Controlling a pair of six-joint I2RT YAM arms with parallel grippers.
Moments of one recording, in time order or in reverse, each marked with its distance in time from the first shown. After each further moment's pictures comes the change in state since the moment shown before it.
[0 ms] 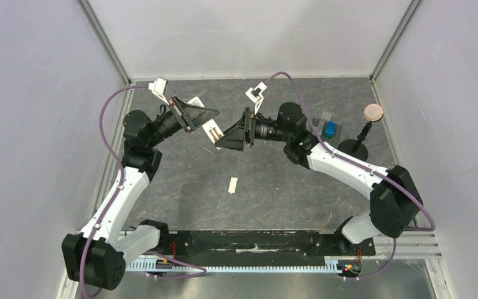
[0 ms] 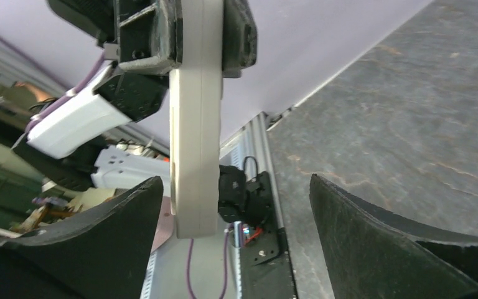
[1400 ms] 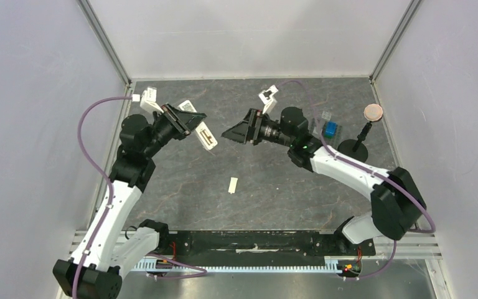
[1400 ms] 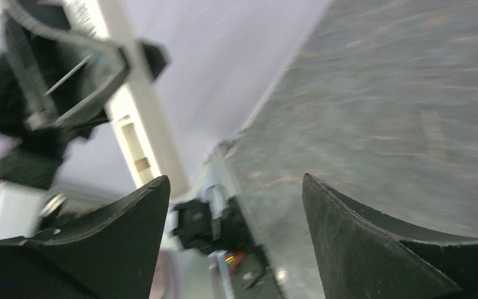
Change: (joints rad) left arm -0.032 -0.126 0.032 -0.378 -0.301 0.204; right arm -0.019 0.005 -0.091 0.043 0.164 0.150
